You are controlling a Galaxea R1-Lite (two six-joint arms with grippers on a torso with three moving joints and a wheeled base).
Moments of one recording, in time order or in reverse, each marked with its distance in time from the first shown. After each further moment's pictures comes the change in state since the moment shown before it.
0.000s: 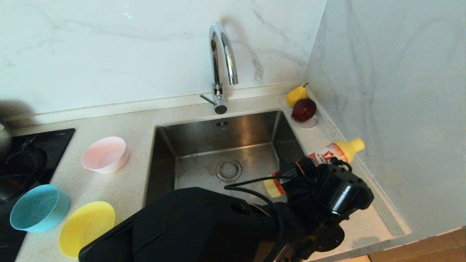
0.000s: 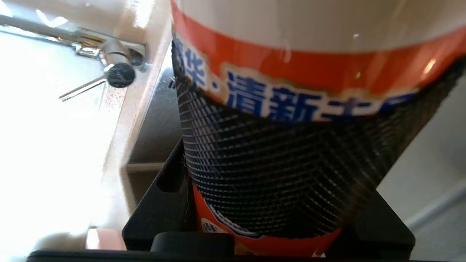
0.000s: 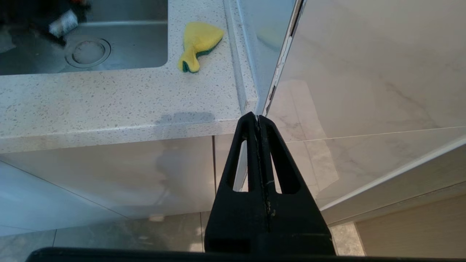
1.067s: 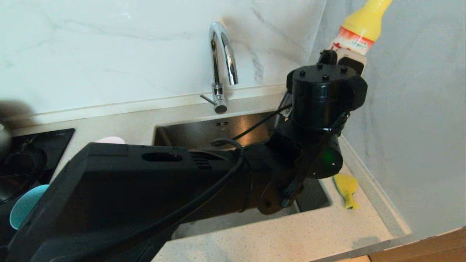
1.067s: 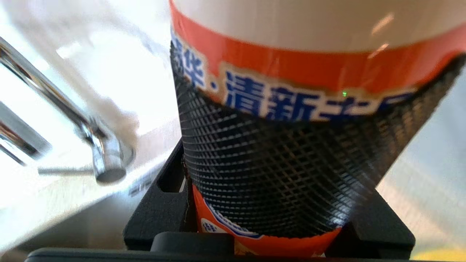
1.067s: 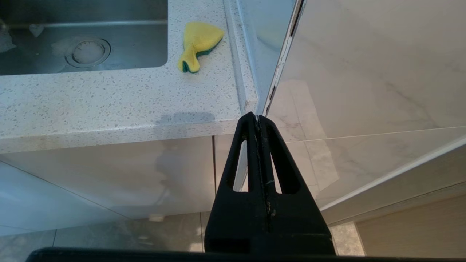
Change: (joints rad) left arm 0.050 -0.162 -0.179 -0.210 -0.365 -0.217; right arm 0.000 0.000 0.000 0.000 -0.001 0.000
